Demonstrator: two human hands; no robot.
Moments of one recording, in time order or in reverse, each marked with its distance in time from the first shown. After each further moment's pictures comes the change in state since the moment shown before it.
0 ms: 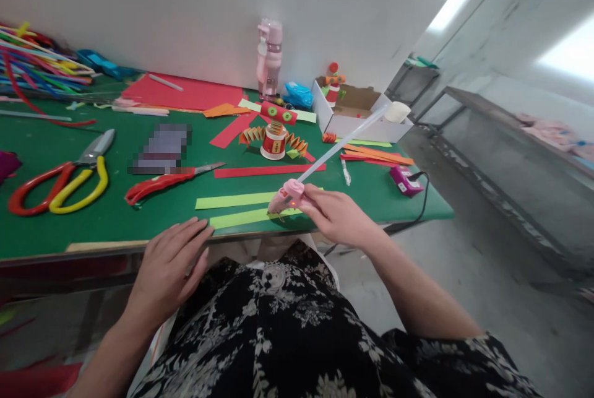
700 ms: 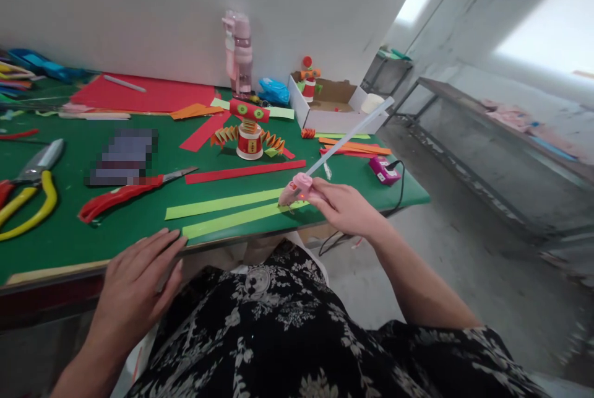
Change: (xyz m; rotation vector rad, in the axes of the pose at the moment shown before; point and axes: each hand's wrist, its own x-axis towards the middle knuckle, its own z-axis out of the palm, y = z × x) left_hand 0.002 -0.002 -0.001 0.013 0.020 0.008; right_hand -0.028 0.038 -0.013 -0.068 0.039 0.089
